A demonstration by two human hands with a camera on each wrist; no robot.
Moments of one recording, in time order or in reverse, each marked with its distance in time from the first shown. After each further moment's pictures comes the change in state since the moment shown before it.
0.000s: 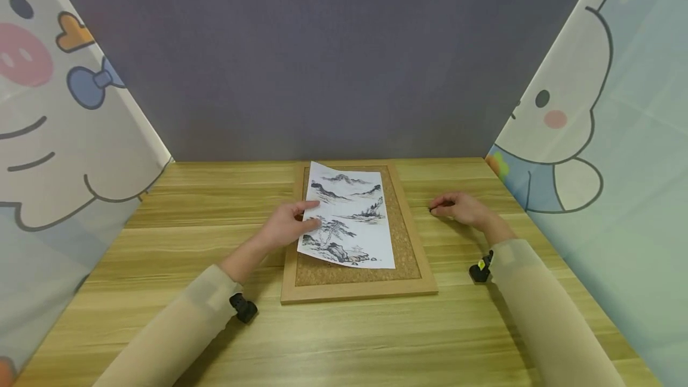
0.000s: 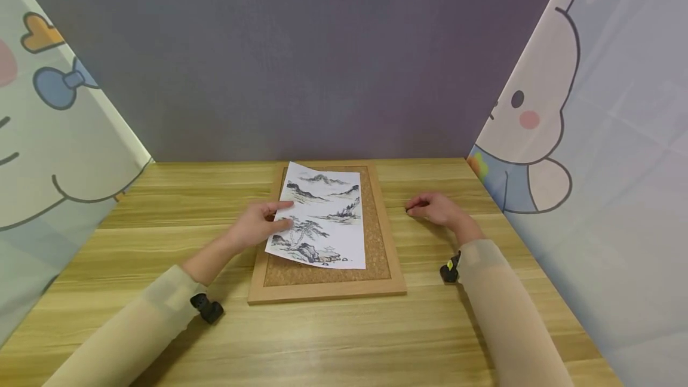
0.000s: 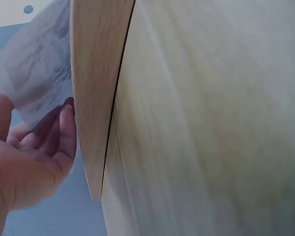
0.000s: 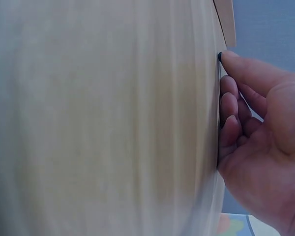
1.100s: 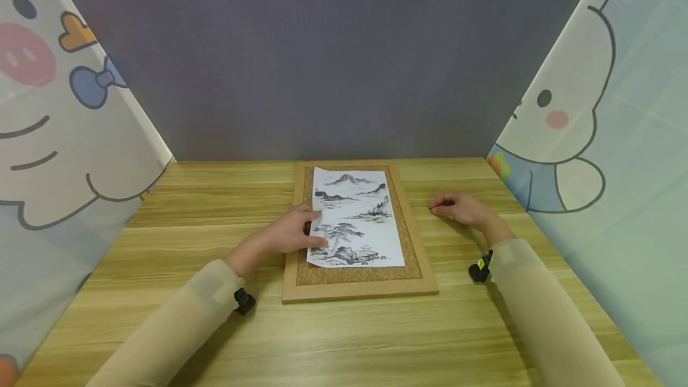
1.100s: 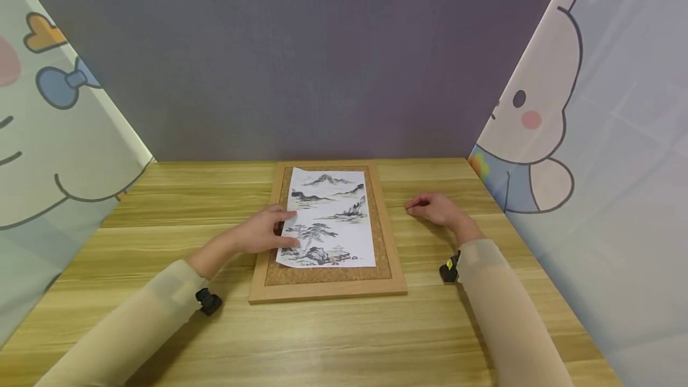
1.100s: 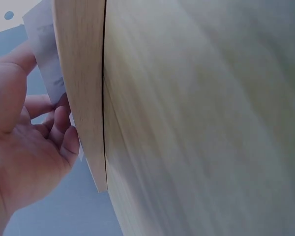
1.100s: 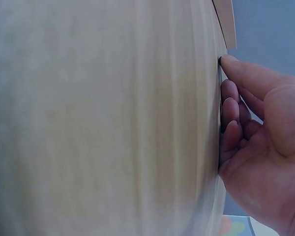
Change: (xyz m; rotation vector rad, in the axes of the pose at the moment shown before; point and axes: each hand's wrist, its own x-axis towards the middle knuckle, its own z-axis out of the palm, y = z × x) left_hand 0.003 -0.001 -0.001 0.462 -0.191 0.159; right_hand 0.003 0.001 0.002 -0.014 0.011 -0.002
